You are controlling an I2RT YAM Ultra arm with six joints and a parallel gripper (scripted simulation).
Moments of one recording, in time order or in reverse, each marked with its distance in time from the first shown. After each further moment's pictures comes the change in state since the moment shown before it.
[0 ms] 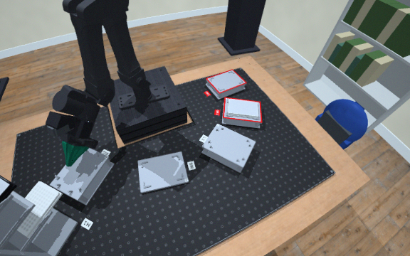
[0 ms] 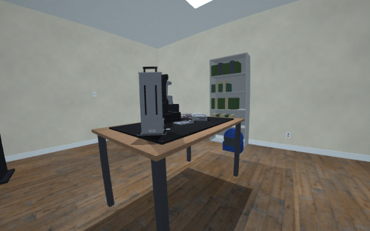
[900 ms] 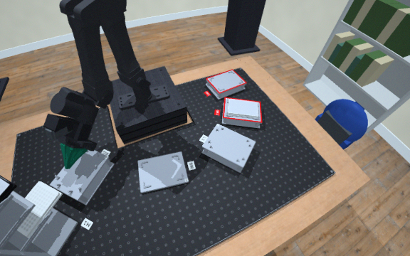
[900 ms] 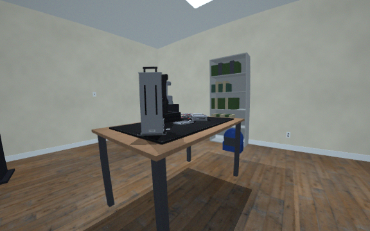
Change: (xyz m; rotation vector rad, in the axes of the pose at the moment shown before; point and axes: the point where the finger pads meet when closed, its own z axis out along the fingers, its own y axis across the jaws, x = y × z) arm -0.003 0.001 0.007 -0.003 0.001 -0.004
